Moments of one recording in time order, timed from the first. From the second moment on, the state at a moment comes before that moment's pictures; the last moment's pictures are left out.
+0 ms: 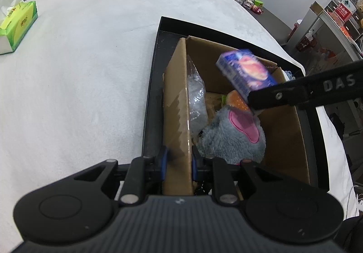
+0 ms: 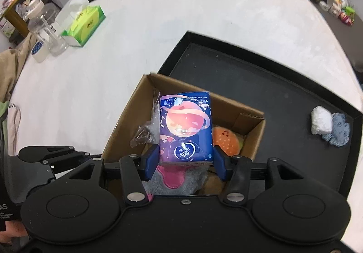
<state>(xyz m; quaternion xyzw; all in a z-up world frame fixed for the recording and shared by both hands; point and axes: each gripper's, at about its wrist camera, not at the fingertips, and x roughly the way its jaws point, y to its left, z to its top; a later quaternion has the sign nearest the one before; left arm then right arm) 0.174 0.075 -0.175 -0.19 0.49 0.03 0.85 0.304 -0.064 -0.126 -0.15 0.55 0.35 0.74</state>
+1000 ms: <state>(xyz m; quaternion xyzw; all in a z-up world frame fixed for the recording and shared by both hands) 0.180 0.075 -0.176 -0.19 0.50 0.04 0.84 0.316 -0.071 -0.120 -0.10 0.52 0.33 0.78</state>
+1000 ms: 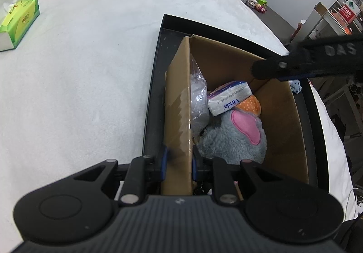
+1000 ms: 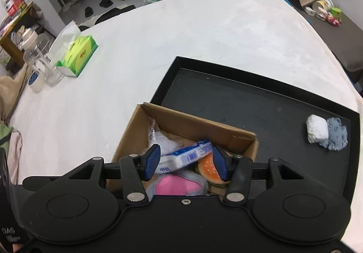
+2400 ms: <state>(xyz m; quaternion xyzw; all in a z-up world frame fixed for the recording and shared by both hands) 0.222 0.047 -0.139 -0.13 0.53 0.08 0.83 0.353 -0.246 -0.130 0.05 0.50 0.24 0.83</state>
